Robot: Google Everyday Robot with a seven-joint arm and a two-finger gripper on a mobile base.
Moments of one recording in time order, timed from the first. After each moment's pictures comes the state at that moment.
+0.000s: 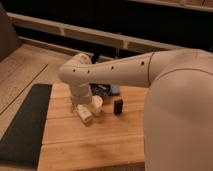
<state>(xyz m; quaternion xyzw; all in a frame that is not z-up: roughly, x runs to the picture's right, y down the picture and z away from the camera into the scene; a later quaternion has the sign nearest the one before) -0.108 0.103 0.703 -0.26 0.23 0.64 0.68</state>
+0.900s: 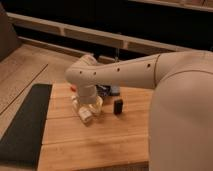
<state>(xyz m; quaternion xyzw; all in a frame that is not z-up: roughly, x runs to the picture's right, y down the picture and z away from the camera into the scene) -0.070 0.104 0.718 -0.24 0.24 0.69 0.64</state>
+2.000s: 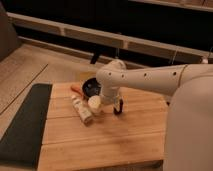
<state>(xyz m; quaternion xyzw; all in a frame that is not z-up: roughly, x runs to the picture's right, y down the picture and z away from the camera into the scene) 0.028 0.103 0.768 -0.26 0.22 0.65 0.68</state>
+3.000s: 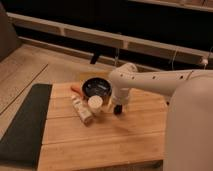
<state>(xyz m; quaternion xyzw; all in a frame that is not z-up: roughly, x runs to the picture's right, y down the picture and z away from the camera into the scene) 0.068 0.120 0.812 -0.27 0.24 0.67 0.65</state>
